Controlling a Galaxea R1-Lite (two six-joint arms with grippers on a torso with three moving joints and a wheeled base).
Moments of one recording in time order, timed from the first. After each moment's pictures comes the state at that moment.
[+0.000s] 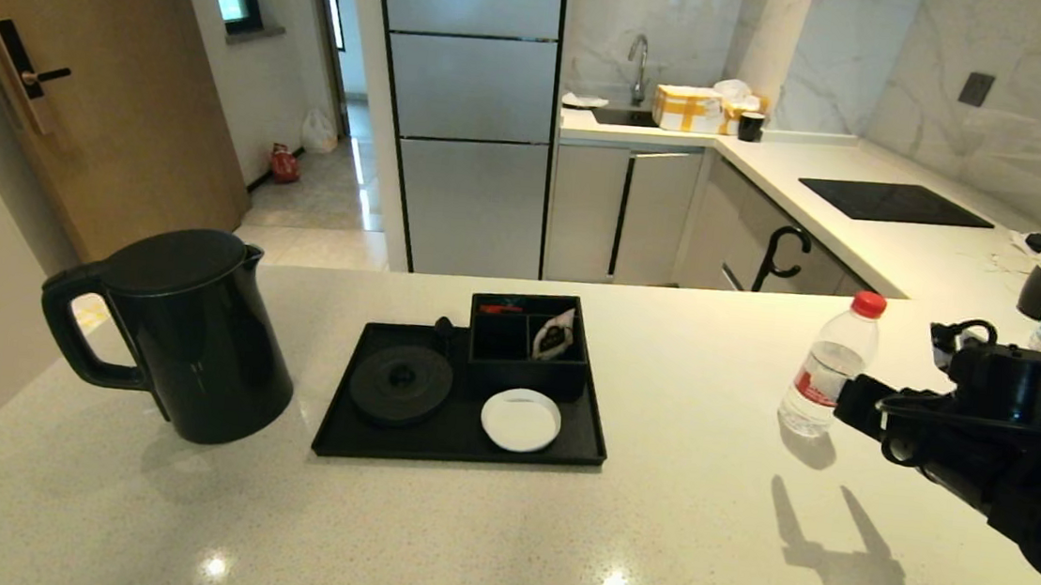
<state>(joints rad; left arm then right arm) 0.00 0.00 0.00 0.00 -0.01 0.02 0.02 1.93 -0.58 -0.98 -0.07 0.38</state>
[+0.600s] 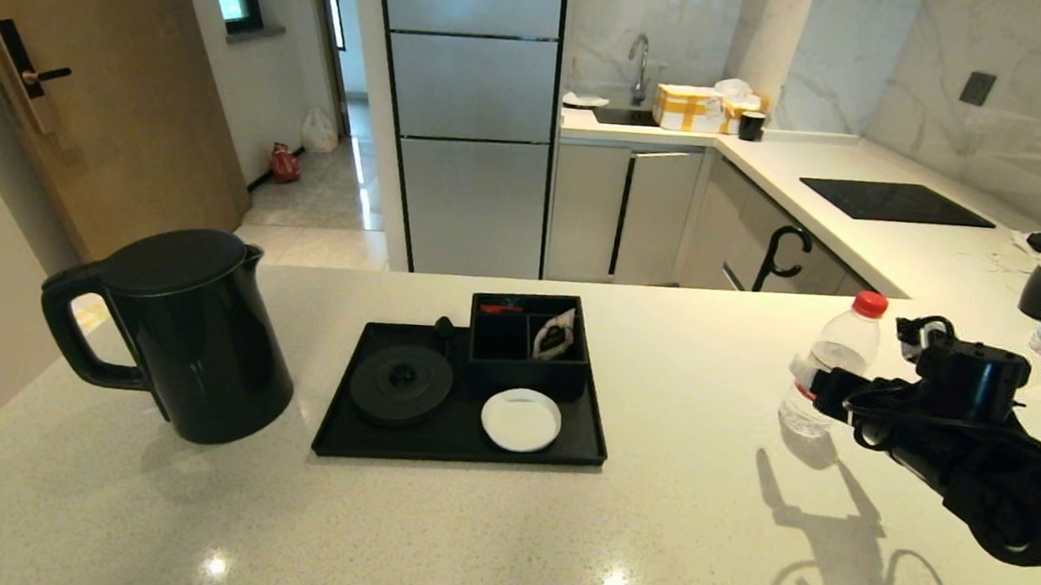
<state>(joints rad) 0.00 0.00 0.00 0.00 -0.01 0.02 0.00 2.06 -0.67 -1.09 -0.07 0.27</state>
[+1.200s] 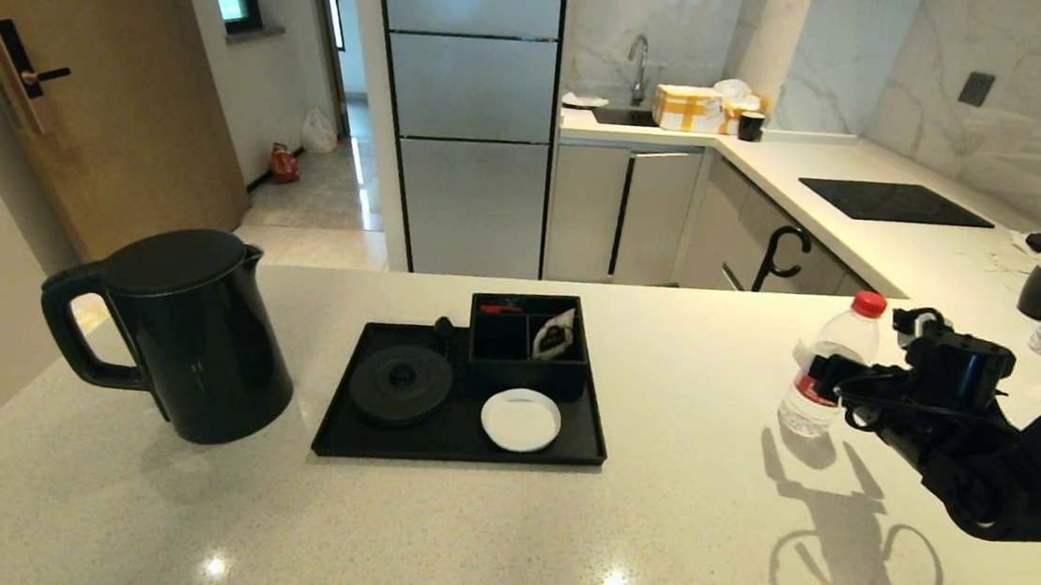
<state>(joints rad) 0.00 0.00 0.00 0.00 -0.01 0.02 -0.02 2.16 -0.78 -1.13 -0.11 0.25</state>
